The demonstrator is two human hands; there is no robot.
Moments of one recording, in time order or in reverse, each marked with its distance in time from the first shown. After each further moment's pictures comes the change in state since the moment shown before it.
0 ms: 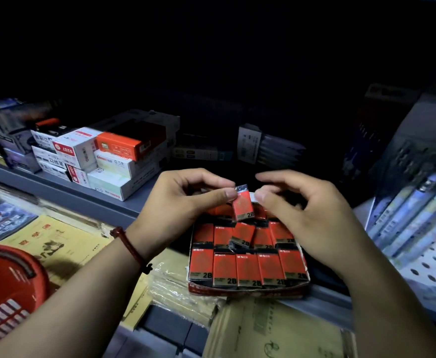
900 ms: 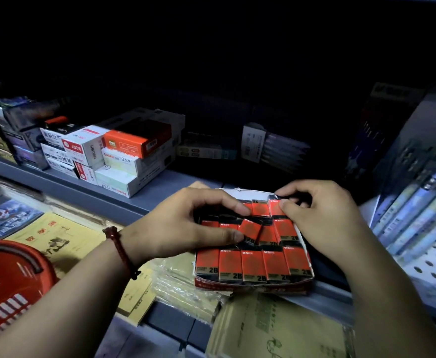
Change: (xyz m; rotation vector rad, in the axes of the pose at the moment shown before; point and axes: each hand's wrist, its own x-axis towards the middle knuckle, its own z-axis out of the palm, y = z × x) left_hand -0.013 -0.001 -0.018 0.316 -0.375 -0.018; right_hand 0.008 0.025 -0.001 -0.254 0.093 0.181
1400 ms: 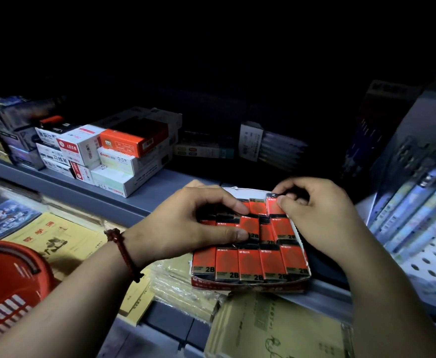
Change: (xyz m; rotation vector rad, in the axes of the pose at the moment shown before) left_hand 0.006 -0.003 0.007 0.072 0.034 0.019; right_hand 0.001 -0.001 -0.001 0.083 -0.032 -0.005
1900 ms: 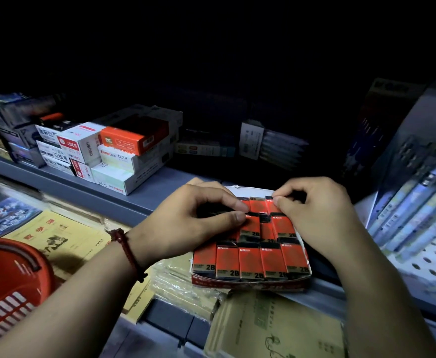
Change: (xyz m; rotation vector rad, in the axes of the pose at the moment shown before) left_hand 0.001 0.001 0.005 0.023 0.062 0.079; right_hand -0.001 -0.003 0.004 -0.064 0.054 -0.025
